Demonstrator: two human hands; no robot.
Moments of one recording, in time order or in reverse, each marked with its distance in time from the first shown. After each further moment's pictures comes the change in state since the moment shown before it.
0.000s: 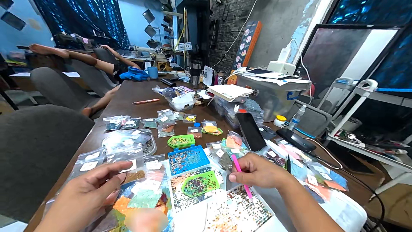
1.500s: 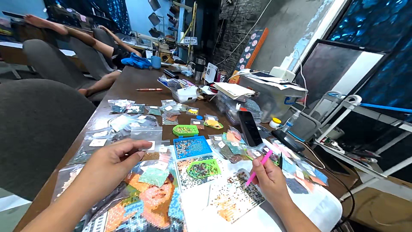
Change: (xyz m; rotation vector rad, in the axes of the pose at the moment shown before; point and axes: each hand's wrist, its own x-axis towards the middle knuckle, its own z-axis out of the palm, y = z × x) left_hand -0.001 0.010 0.015 0.045 0.020 0.129; right_hand -0.036 0.032 0.066 -0.094 0.889 -0.240
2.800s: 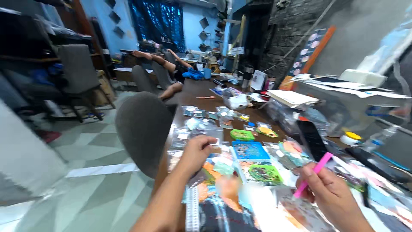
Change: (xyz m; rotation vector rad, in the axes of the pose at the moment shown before) left_hand 0.007 -0.002 -0.009 -0.024 -0.068 -0.062; right_hand 0.013 -0.050 0.042 0.148 -0.192 -0.026
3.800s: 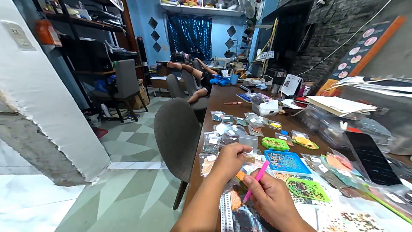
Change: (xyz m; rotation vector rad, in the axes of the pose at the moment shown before) left_hand 0.001 0.005 0.005 -0.045 -0.065 -0.076; right_hand 0.019 -0.014 0.161 0.111 -0.195 -0.159
